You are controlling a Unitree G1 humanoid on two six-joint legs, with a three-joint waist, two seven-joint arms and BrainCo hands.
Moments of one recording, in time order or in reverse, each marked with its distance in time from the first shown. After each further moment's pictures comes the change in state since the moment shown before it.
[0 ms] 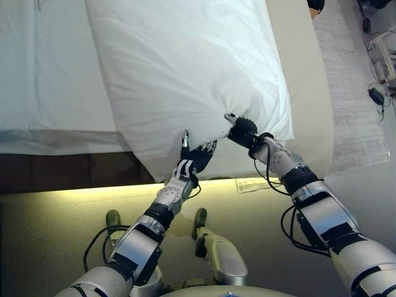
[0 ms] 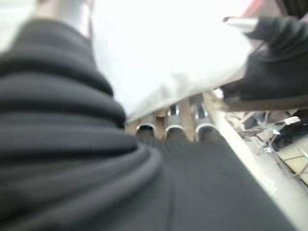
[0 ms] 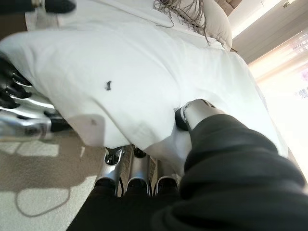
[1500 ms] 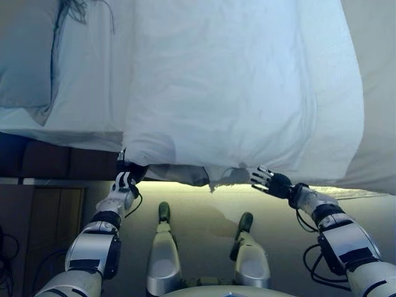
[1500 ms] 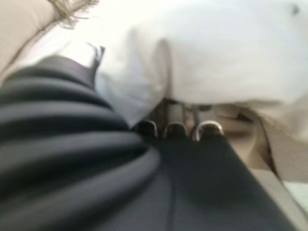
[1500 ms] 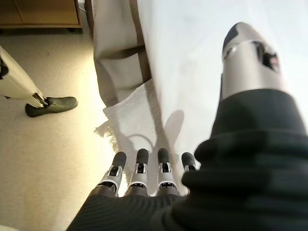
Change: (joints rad) left arm 0.078 0.331 0.389 0.282 0.198 0.162 -0.161; right arm 0.278 -0.138 -0.162 0.369 -0.385 0.075 0.374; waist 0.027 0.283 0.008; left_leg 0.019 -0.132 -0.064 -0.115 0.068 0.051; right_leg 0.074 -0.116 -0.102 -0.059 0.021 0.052
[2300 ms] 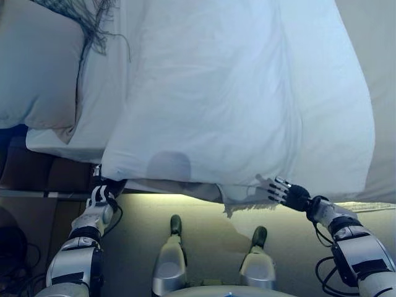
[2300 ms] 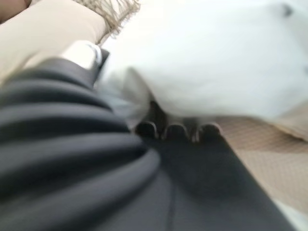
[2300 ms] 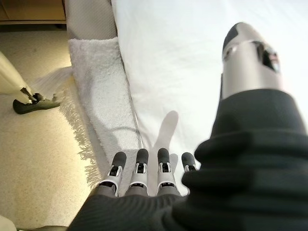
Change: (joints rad) left arm 0.124 0.098 0.184 -0.011 0.048 0.078 0.127; right arm 0.110 -0.076 -0.074 -0.035 -0.048 -0.005 0.017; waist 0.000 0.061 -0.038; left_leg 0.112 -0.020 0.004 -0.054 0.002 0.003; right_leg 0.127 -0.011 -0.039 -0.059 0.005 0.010
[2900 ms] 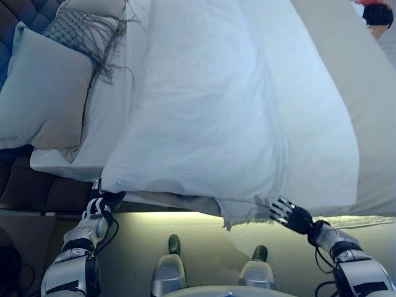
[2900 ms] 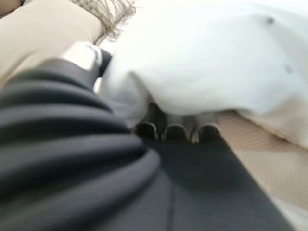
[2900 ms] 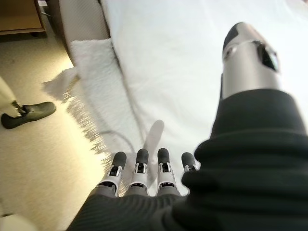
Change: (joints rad) left arm 0.062 0.007 0.116 0.010 0.119 0.096 0.038; right arm 0.217 0.040 -0.101 -0.018 0.027 -0.016 0.007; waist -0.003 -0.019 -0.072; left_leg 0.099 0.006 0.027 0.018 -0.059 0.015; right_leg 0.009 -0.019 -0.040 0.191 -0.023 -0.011
